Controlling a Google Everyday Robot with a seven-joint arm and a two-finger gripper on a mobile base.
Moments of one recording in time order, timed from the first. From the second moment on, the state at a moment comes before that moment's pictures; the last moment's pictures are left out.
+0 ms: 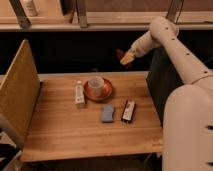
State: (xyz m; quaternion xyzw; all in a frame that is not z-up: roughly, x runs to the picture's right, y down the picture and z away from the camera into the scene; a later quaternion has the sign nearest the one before) arm 0.113 -0.169 0.799 -0.23 -0.22 0.31 0.90
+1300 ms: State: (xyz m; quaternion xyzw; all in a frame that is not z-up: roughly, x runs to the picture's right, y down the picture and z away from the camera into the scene) arm -0.071 -0.110 0.780 -0.31 -0.31 0.11 0.89
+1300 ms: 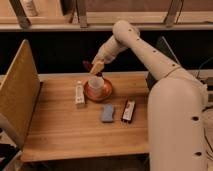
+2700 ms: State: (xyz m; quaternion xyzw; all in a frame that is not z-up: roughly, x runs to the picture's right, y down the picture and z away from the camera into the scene) arm -0.097 -0.106 0.865 -0.35 -0.31 0.18 0.86
